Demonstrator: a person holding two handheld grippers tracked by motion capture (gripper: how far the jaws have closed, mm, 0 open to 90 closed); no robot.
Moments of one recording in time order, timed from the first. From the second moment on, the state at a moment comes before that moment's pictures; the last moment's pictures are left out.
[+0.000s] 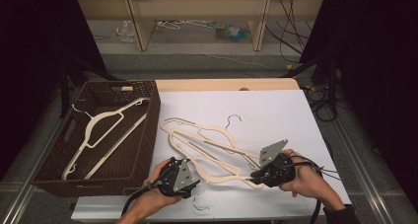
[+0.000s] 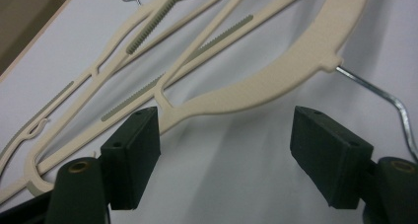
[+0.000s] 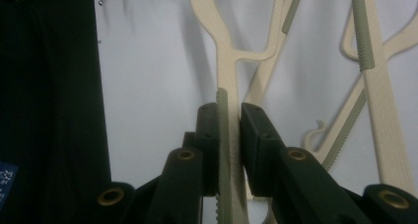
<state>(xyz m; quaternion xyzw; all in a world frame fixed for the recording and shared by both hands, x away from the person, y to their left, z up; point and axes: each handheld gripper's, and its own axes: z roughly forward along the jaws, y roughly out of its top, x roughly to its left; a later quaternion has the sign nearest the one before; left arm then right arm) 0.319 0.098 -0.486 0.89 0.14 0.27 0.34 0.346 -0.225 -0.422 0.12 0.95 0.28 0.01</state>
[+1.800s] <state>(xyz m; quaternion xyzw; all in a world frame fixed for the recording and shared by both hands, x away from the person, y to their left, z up) 0.312 0.064 -0.412 0.87 -0.11 0.33 0.36 0.352 -0.256 -0.381 0.23 0.88 0.40 0.10</state>
